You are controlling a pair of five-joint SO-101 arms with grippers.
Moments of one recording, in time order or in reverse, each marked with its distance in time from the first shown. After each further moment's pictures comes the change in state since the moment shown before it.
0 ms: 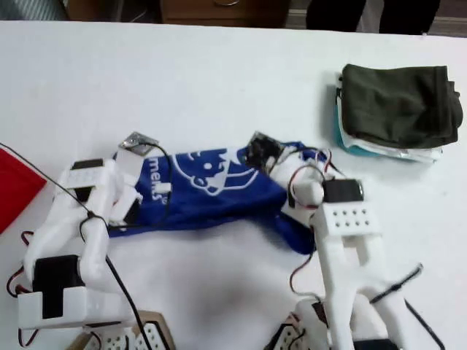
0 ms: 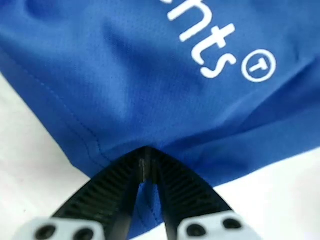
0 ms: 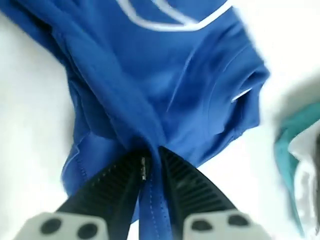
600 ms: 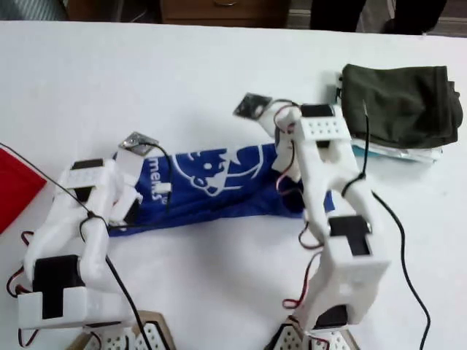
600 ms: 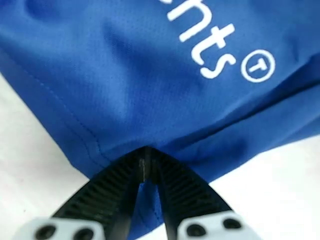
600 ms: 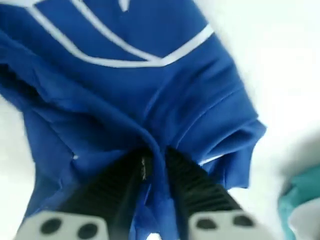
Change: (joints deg) left arm 0.0 0.0 0.0 0.0 0.0; right arm 0.3 51.3 -45.6 10.4 -3.1
